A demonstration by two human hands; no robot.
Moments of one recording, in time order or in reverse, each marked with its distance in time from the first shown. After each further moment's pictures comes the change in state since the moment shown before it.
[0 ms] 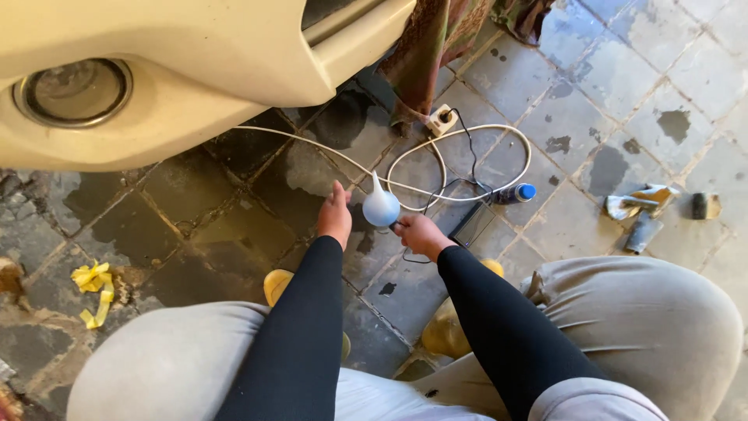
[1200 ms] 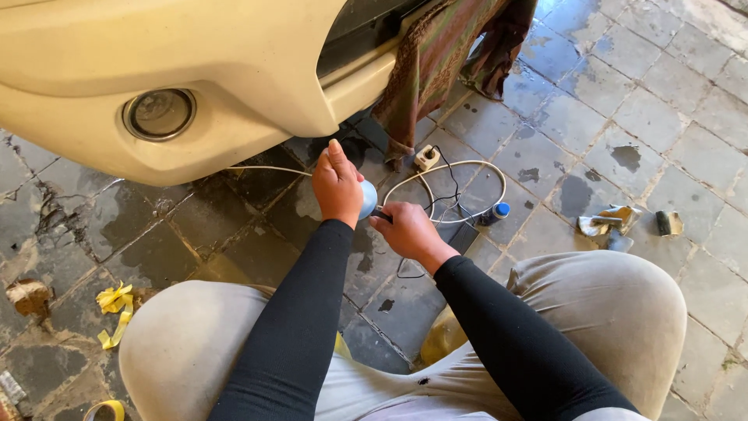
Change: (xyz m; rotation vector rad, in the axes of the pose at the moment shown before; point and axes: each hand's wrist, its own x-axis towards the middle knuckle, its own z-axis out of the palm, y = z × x) left_hand -0.150 0.173 -0.041 -0.194 0.528 0.934; right_hand -0.181 -0.163 -0.042 -0.304 0.238 -0.329
